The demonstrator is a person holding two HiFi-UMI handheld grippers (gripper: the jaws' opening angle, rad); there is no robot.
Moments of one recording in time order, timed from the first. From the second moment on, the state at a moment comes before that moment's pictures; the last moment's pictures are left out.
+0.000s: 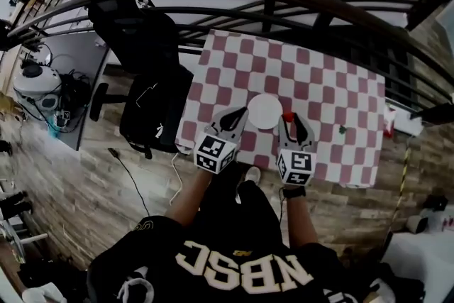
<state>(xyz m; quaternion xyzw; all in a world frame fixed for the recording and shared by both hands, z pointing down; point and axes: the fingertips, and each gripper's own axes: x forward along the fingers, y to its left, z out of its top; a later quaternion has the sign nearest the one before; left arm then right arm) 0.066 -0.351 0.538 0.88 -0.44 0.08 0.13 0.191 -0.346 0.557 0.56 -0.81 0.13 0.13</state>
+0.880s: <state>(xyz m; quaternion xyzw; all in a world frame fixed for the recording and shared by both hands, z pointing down) 0.045 -0.405 0.691 0.88 -0.39 0.23 0.17 0.153 -0.419 0.764 0.25 -0.85 0.09 0.45</state>
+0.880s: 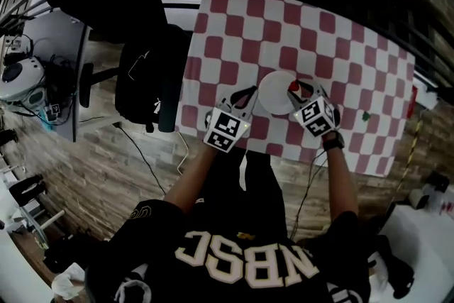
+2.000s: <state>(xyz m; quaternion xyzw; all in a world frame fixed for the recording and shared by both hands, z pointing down) 0.056 -0.440 0.583 0.90 -0.39 0.14 0.15 0.123 -0.425 0.646 0.36 -0.87 0.16 0.29</state>
